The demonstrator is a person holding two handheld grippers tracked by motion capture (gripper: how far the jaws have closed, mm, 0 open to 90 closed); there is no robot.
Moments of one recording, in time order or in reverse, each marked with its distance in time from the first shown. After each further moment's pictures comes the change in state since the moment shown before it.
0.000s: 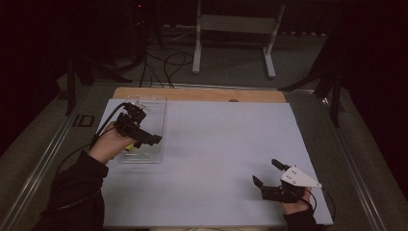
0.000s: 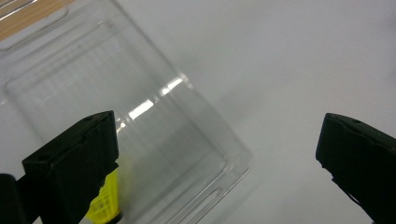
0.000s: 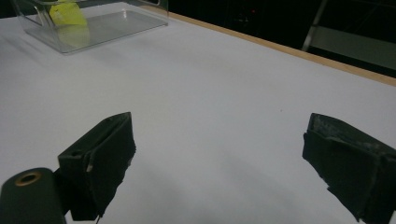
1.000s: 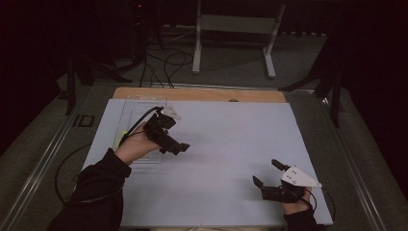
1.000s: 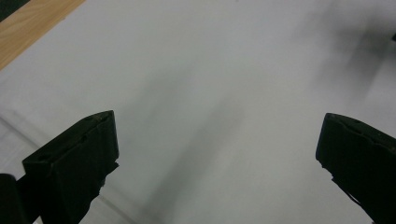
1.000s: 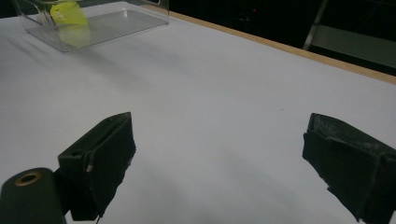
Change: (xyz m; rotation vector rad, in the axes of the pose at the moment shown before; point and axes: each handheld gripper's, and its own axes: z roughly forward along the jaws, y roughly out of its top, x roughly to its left) left arm -0.060 0.029 0.026 -0.086 -0.158 0.245; right arm -0.001 0.000 0.000 0.003 0.004 0.001
